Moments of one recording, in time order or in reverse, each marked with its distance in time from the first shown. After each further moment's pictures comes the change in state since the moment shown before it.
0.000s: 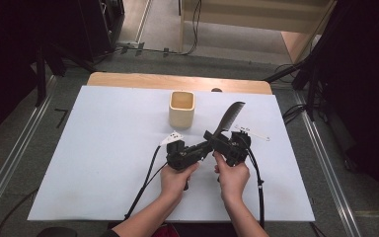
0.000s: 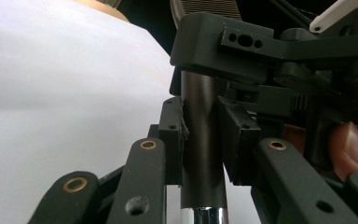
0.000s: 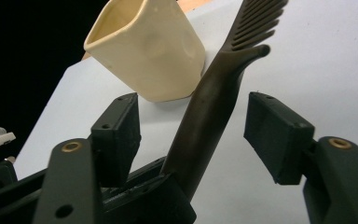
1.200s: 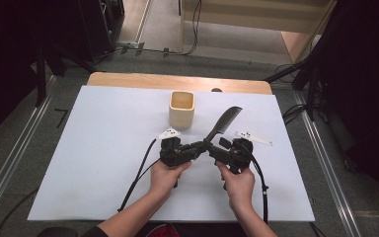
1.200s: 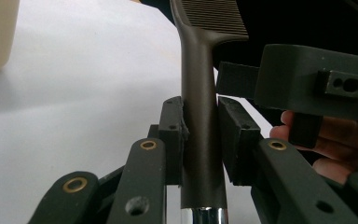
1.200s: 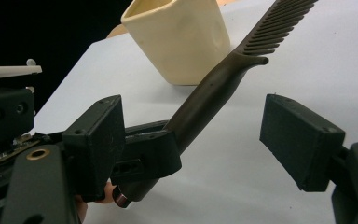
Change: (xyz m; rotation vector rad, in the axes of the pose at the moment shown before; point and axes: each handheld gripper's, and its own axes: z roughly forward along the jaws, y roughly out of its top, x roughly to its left) left arm 0.004 0.016 -0.014 0.115 0.048 0.078; right arm -0.001 -0.010 -0.019 0.012 0.085 -0.155
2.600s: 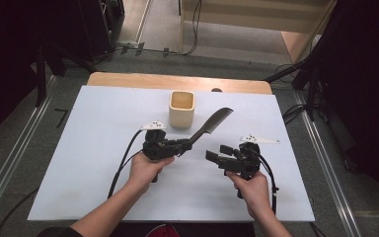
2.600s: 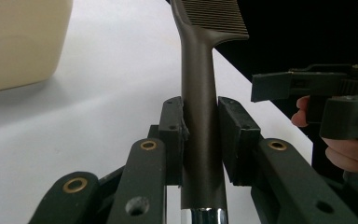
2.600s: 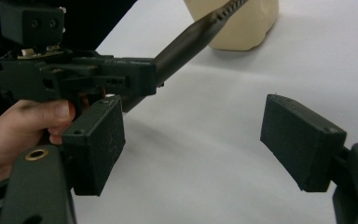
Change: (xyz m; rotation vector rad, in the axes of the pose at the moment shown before) left arm 0.016 0.027 -0.040 0.122 -0.008 0.068; right arm -0.009 0.003 -0.026 0.154 0.176 -0.096
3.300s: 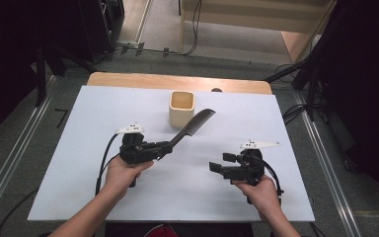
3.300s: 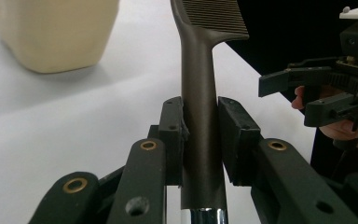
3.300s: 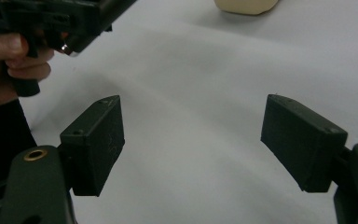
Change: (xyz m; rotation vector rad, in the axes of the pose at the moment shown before) left arm 0.006 -0.004 -0.054 0.010 0.038 0.019; right arm -0.007 -0.010 -0.010 0.119 0.029 -0.101
